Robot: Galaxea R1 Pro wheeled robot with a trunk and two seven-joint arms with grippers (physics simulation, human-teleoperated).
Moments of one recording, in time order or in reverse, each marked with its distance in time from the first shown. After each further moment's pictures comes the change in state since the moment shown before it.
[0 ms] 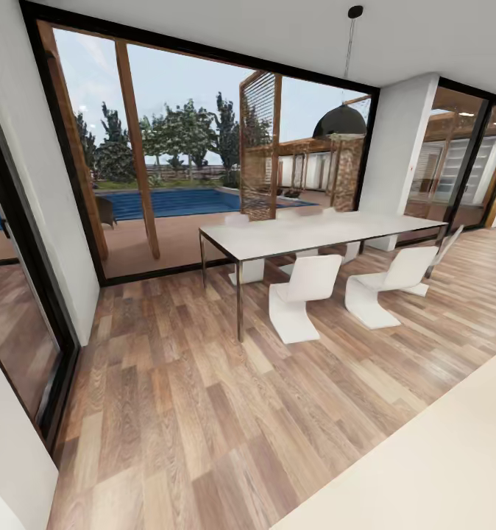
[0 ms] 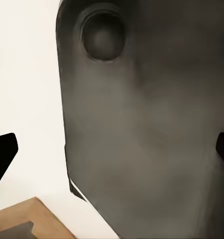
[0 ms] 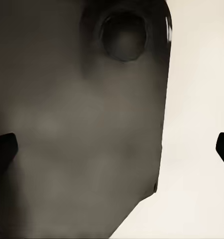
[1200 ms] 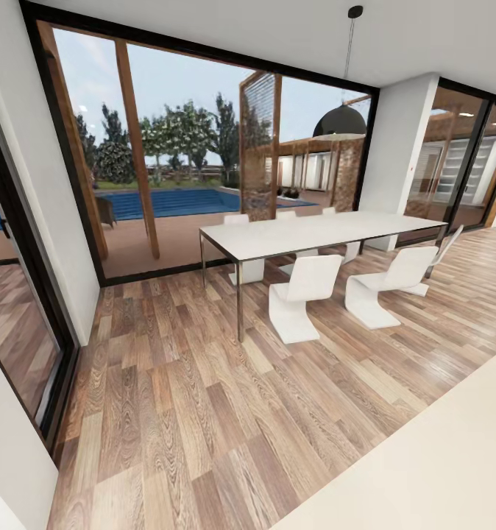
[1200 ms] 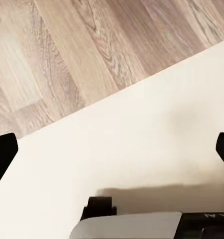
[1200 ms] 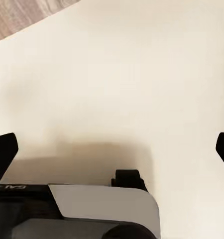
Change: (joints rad) left arm -0.014 -0.001 0.003 -0.372 0.003 -0.238 -0.001; right arm -0.005 0.011 -0.003 -0.412 0.004 -0.092 -0.005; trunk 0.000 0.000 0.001
